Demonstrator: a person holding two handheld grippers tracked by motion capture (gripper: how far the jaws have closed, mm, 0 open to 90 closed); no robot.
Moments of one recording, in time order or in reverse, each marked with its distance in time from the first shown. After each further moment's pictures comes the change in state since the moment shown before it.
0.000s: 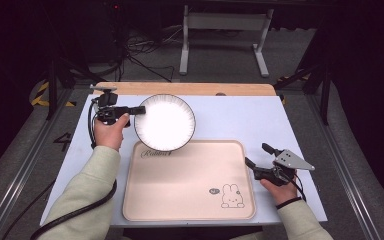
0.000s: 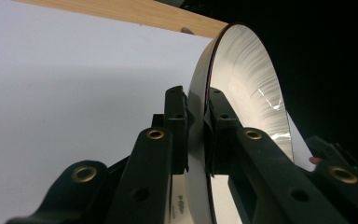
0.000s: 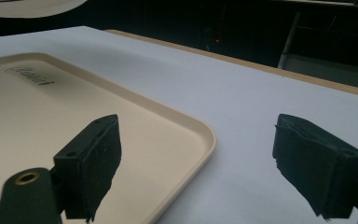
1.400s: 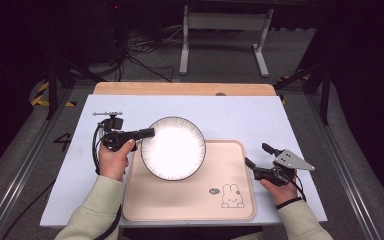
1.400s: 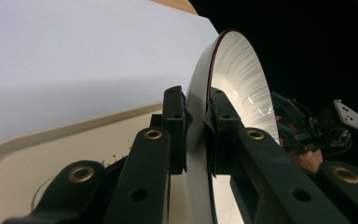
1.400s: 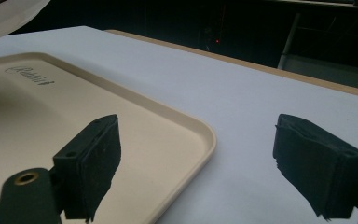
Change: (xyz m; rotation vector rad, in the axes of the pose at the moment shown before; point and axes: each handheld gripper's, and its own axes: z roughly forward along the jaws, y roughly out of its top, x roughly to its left) left arm -0.019 -0.067 -0.003 0.008 -0.139 0.033; right arm 0.000 0.000 0.000 0.000 -0.001 -0.004
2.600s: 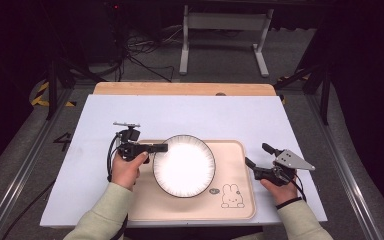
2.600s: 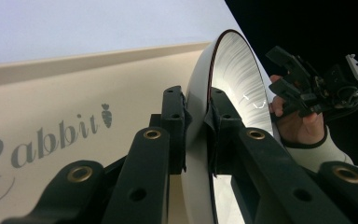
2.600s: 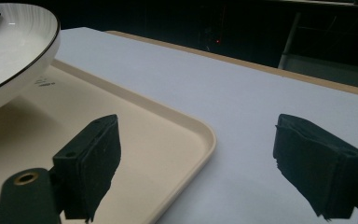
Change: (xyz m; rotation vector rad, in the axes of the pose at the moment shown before) left arm 0.004 -0.027 0.041 0.167 -0.056 -0.027; right arm -0.001 0.000 0.000 -0.004 0.004 0.007
